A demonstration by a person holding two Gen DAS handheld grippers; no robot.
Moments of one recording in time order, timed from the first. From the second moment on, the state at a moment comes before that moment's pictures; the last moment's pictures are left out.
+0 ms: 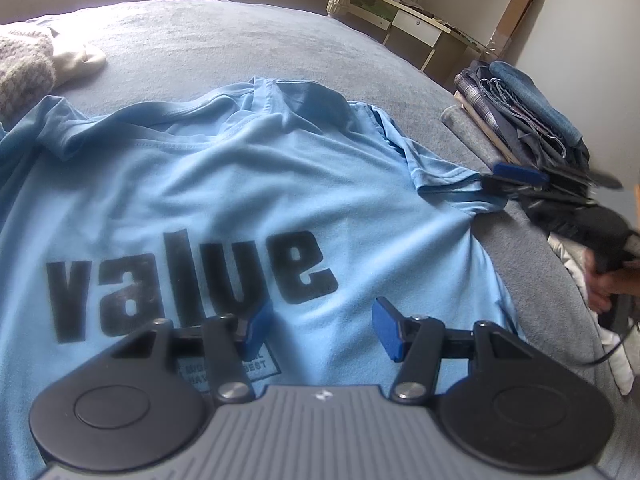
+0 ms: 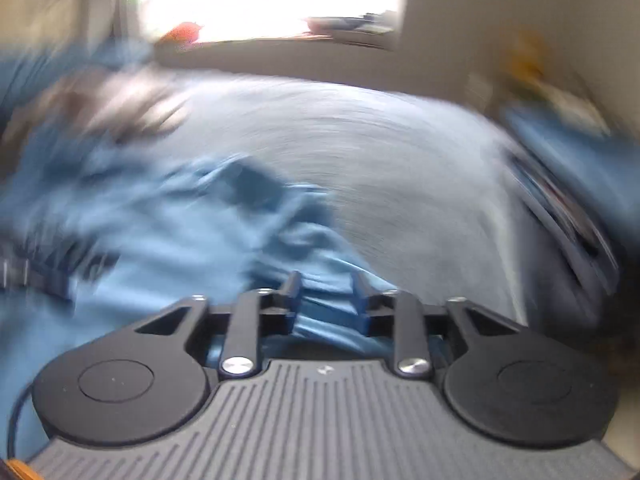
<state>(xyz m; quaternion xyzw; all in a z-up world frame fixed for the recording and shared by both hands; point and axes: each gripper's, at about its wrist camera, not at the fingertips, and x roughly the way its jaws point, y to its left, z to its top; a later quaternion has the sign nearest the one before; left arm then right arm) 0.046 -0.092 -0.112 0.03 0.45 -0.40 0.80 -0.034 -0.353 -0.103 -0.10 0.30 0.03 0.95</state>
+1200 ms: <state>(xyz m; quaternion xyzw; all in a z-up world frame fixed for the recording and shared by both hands) 0.041 -0.088 -0.112 0.04 0.45 -0.40 0.80 0.107 -0.442 -0.123 0.01 0.39 -0.11 0.92</state>
